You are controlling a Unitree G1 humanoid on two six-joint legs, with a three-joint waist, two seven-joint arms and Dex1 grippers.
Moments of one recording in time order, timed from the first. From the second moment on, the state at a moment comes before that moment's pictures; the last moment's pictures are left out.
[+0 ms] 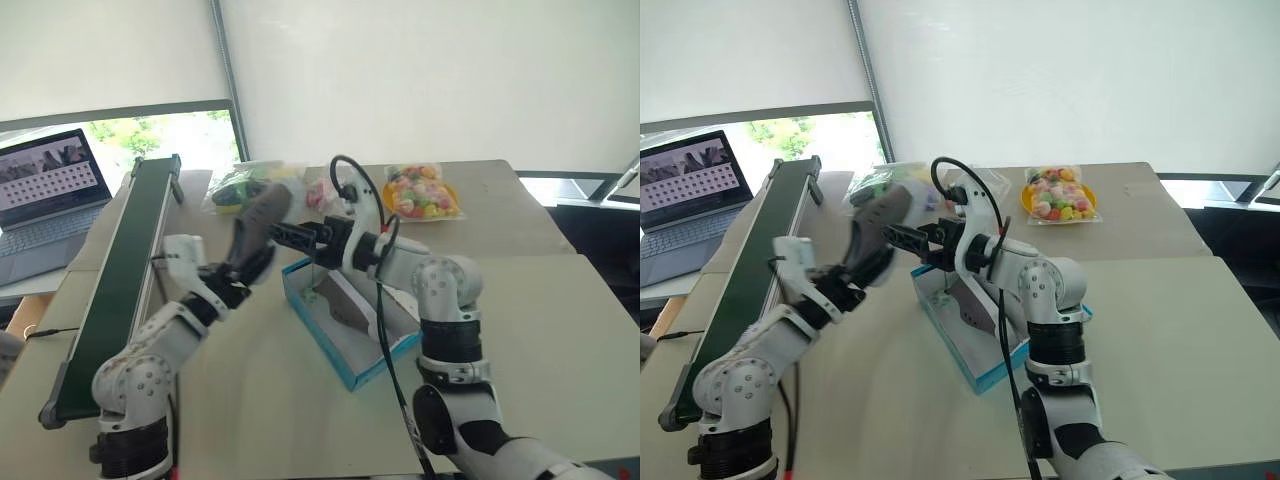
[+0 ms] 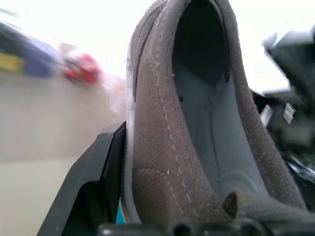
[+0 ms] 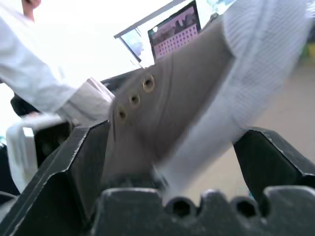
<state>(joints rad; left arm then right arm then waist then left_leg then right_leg) -0.15 0.26 0.25 -0.46 -0.87 0.82 -0.28 -0.79 0.09 -0.24 -0.05 0.69 1.24 0.27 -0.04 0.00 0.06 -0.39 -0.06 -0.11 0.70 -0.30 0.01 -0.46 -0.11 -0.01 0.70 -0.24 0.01</state>
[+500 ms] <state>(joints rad) -0.17 0.28 0.22 -0.47 -0.90 0.82 -0.23 -0.82 0.09 -0.32 -0.05 0.83 1.27 0.10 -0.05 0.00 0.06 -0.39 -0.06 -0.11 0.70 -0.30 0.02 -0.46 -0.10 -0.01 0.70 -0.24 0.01</state>
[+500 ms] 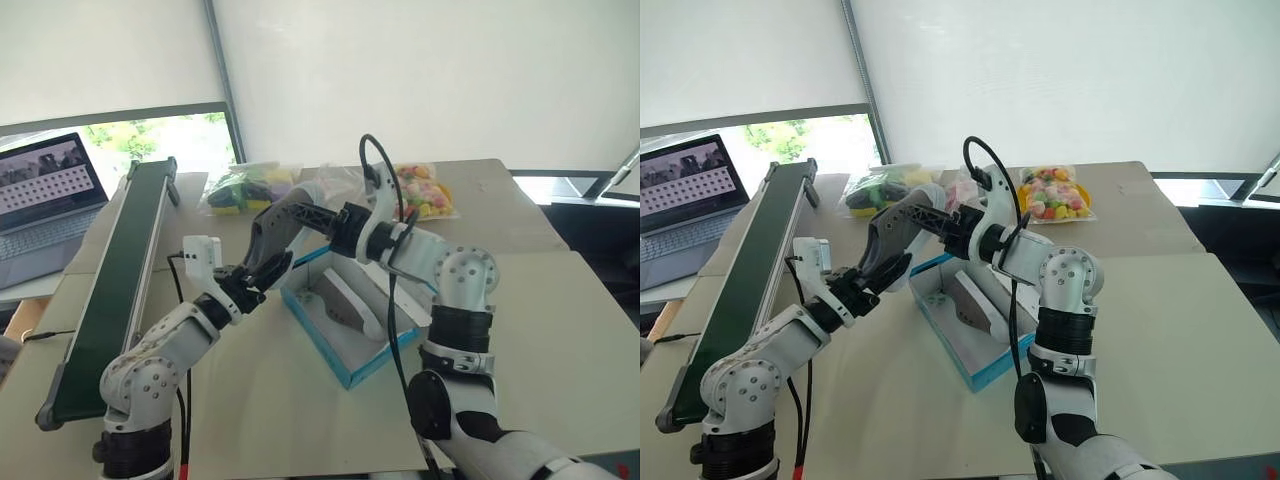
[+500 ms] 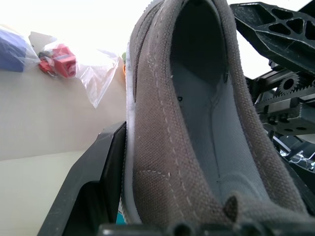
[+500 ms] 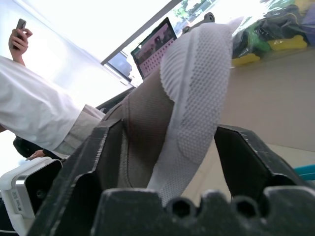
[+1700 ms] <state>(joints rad) -0.03 0.52 0.07 -0.46 -0.70 0.77 -0.48 -1.00 -0.50 -0.03 -0.10 1.01 1.40 0.32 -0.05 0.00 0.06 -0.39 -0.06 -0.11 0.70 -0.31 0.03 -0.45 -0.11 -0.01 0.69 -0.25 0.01</state>
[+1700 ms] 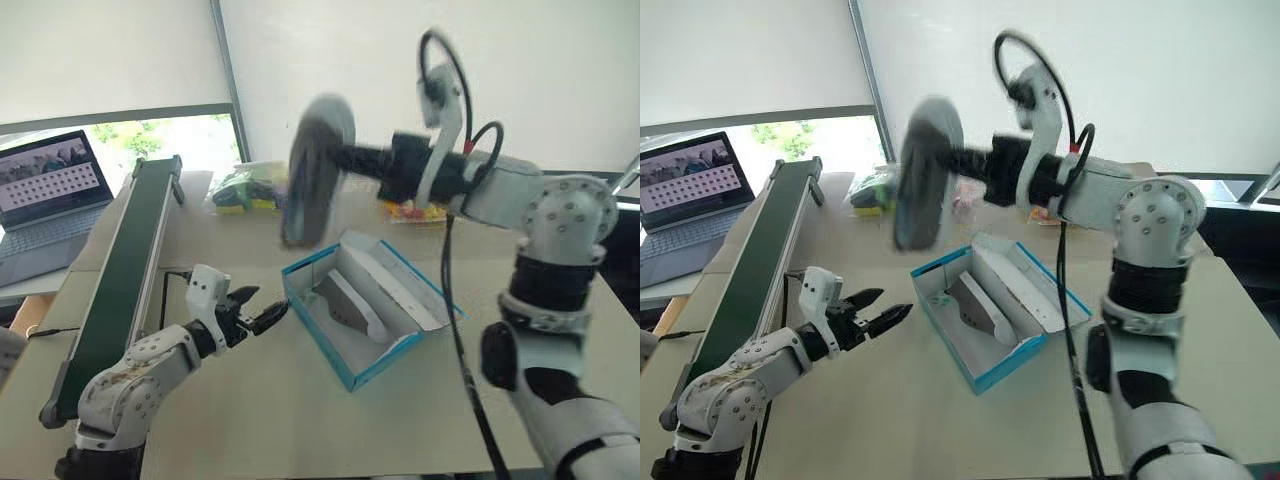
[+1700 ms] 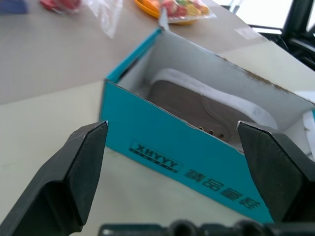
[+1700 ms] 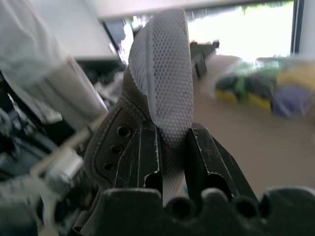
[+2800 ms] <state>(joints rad) -0.03 0.41 0.04 -0.44 -0.62 0.70 -0.48 -0.81 -0.38 0.63 0.20 0.19 0.91 0.77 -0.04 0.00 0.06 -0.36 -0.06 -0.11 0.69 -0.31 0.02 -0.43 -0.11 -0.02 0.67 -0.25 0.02</state>
